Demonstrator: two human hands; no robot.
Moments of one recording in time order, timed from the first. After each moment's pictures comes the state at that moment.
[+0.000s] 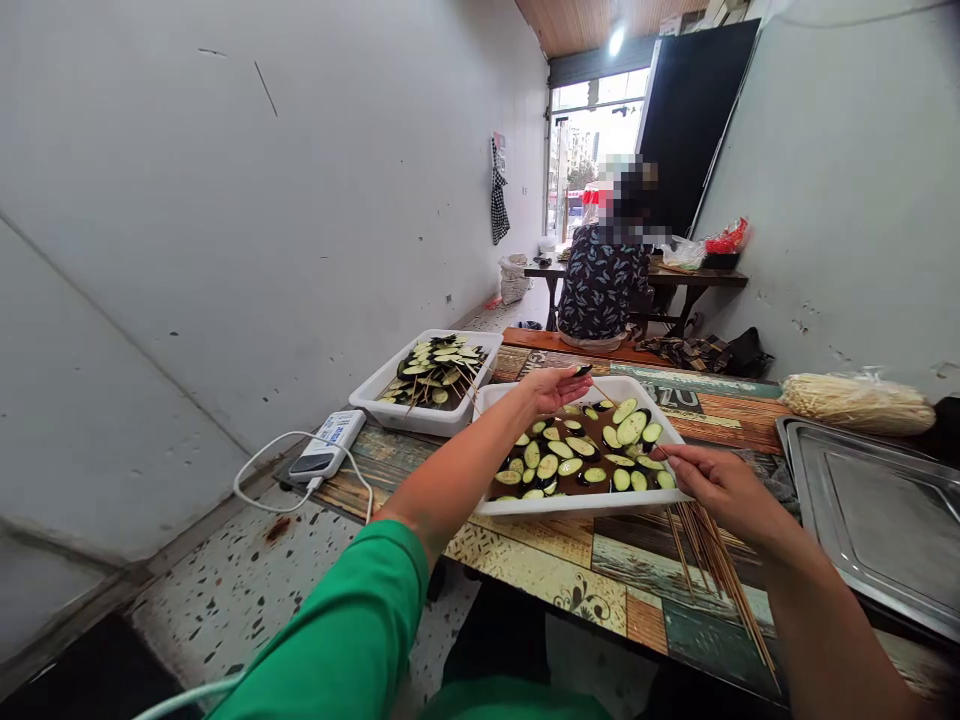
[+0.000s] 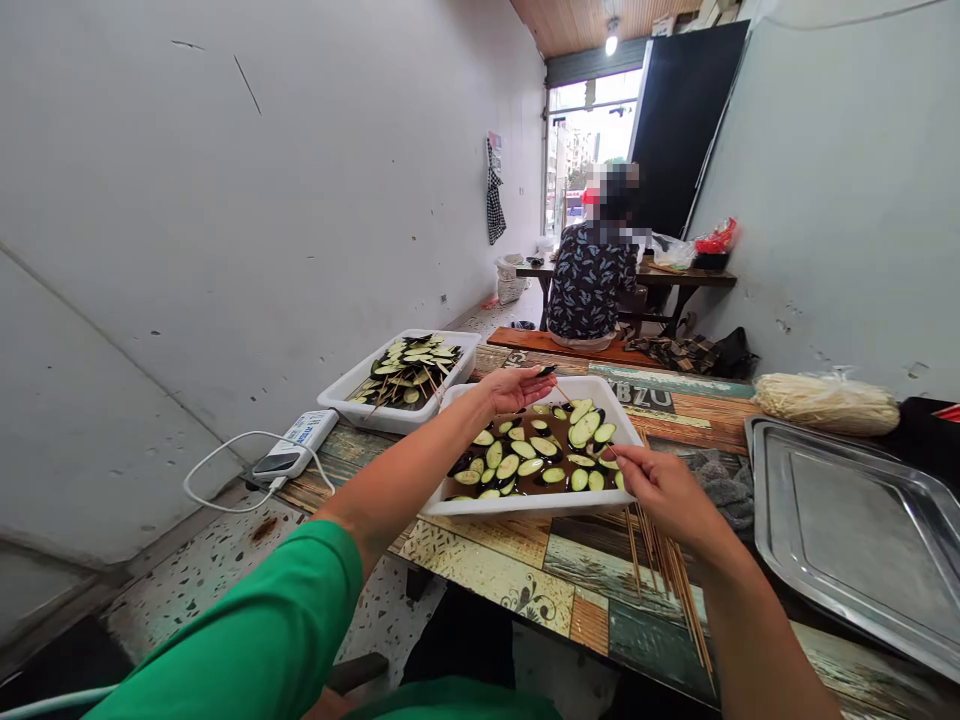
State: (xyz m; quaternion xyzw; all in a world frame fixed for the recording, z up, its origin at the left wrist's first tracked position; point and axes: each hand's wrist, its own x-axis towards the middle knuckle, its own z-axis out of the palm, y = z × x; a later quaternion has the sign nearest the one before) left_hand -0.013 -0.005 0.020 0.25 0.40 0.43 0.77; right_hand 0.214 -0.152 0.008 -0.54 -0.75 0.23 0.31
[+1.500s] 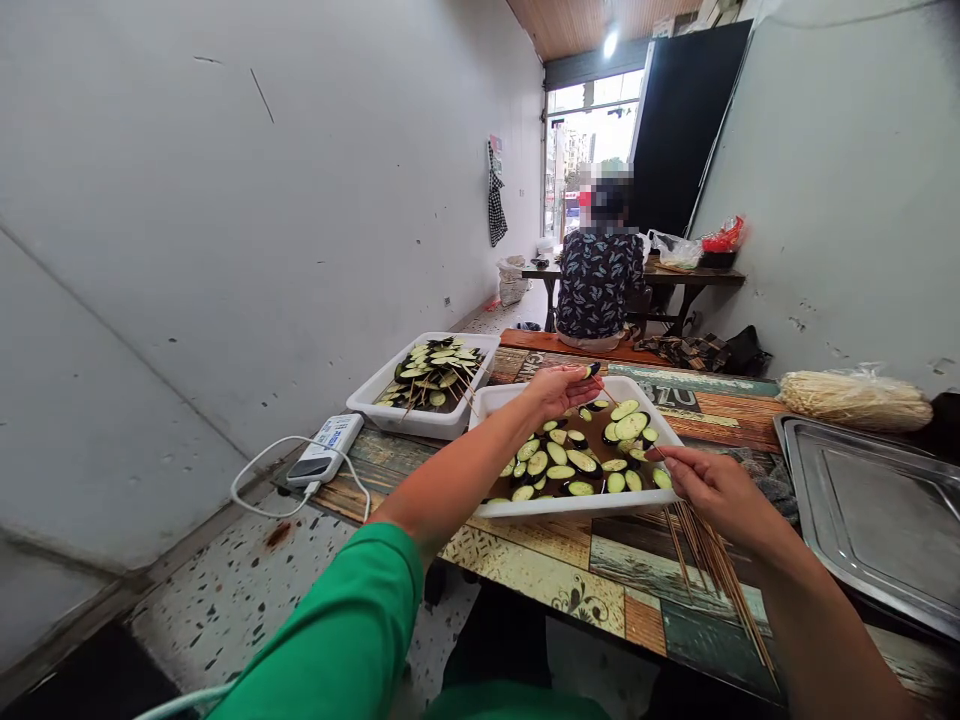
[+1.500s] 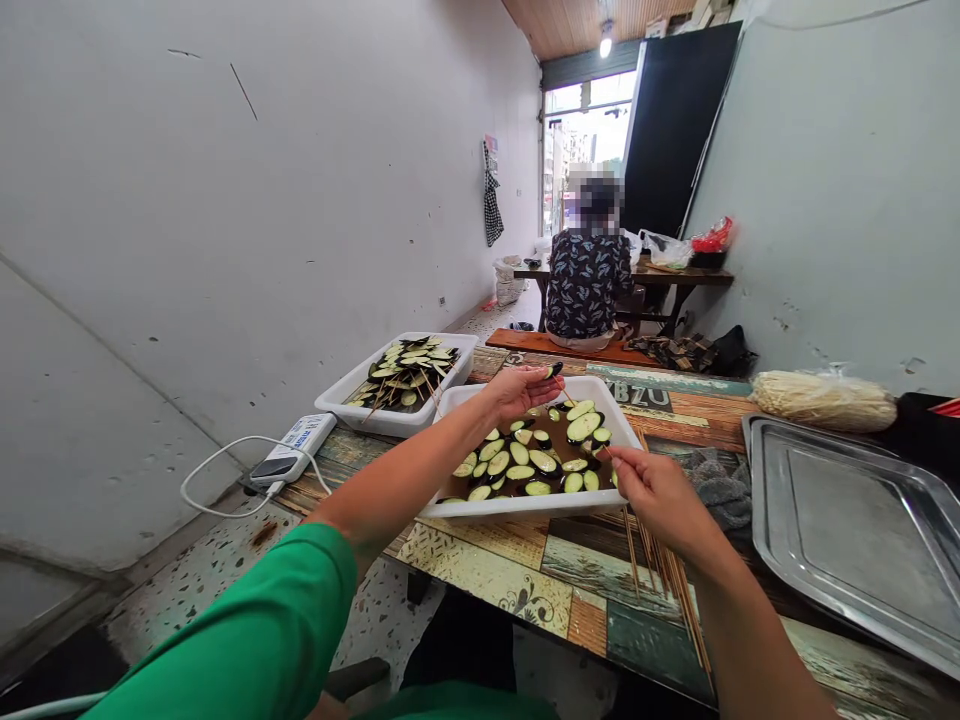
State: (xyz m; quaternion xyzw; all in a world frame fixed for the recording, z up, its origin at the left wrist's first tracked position) left_hand 0.004 -0.018 0.021 0.32 0.35 0.46 0.75; right_hand 0.210 -0.156 0.004 -0.57 -0.73 0.24 0.30
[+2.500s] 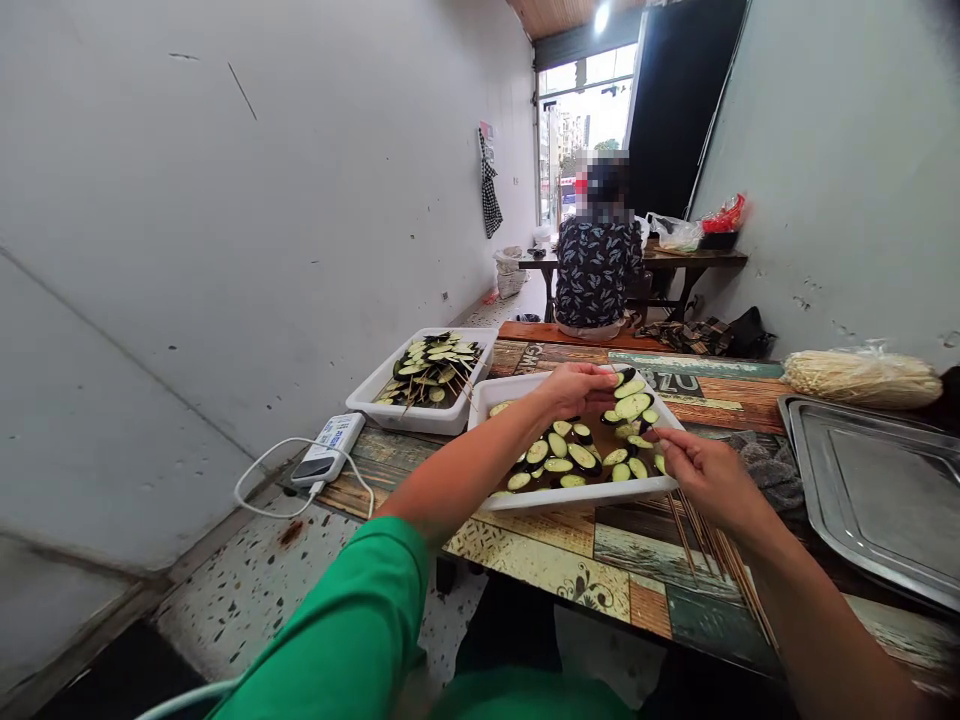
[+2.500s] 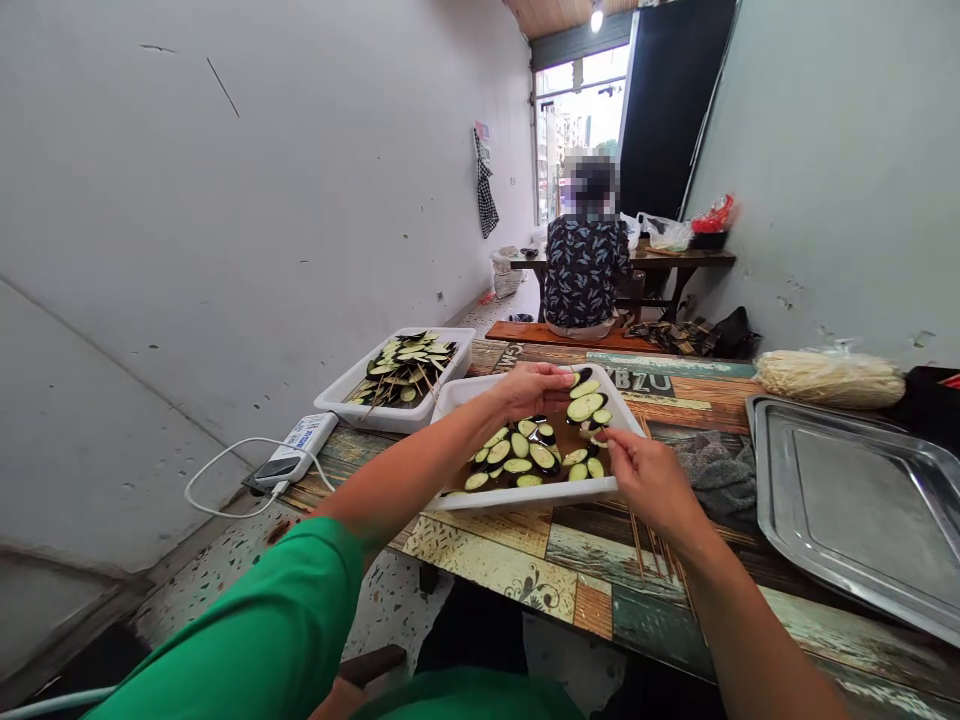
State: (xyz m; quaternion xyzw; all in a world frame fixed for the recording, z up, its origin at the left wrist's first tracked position) left_hand 0.019 -0.036 0.022 0.44 0.37 0.37 0.73; right_hand 0.197 -0.154 -0.005 -0.59 -0.71 0.16 0.35
